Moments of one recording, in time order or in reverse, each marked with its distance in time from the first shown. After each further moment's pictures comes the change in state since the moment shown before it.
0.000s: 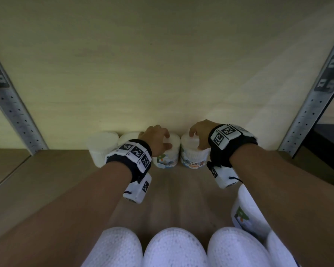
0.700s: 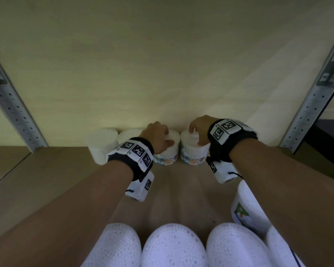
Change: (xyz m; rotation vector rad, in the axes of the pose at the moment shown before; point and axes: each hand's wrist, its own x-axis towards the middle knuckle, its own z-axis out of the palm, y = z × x) left_hand -0.001 0.007 0.002 -0.004 0.030 -0.010; right_hand 0.002 0.000 -0.001 -0.043 0.005 0.008
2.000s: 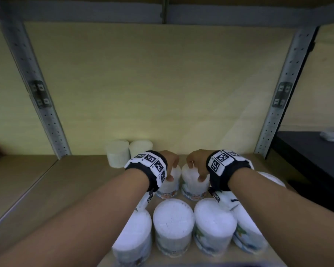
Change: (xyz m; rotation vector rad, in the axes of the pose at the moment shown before) left_hand -0.104 0.049 -0.033 0.258 -0.369 0.217; right_hand -0.146 -0.047 -0.011 -0.069 -0.208 -0.081
